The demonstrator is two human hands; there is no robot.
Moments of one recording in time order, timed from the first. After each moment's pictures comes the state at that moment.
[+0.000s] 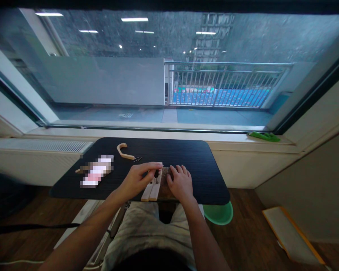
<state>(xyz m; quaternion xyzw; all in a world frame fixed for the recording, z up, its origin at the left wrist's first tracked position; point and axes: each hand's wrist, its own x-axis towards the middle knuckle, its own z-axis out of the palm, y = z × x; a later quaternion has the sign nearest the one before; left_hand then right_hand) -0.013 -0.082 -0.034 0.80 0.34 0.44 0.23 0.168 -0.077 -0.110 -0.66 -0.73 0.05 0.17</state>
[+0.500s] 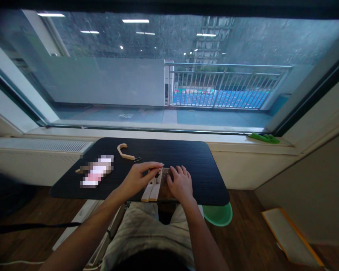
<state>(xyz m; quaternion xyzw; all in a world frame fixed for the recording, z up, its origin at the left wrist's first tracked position) -0.012 -0.077 -0.036 0.78 0.36 0.43 0.28 0.169 -0.076 -0.112 -0.66 -0.73 0.06 0.17</state>
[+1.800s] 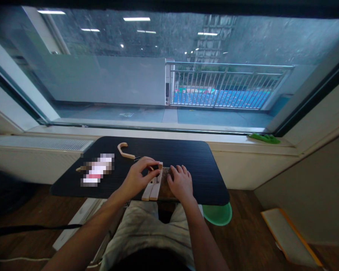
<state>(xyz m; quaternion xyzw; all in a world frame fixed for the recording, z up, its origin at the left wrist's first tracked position) -0.012 -0.077 -0.044 0.76 0.38 0.48 0.22 0.170 -0.075 -0.113 -0.66 -0.73 0.06 0.17</state>
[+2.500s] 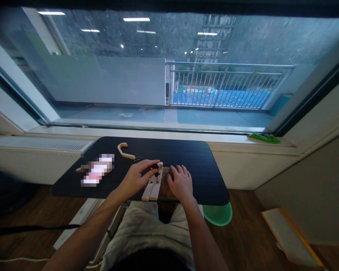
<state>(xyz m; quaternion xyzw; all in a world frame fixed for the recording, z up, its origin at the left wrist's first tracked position) -0.018 -0.077 -0.041 0.78 0.39 0.42 0.24 0.170 -0.075 -0.113 -0.67 -0.73 0.06 0.16</state>
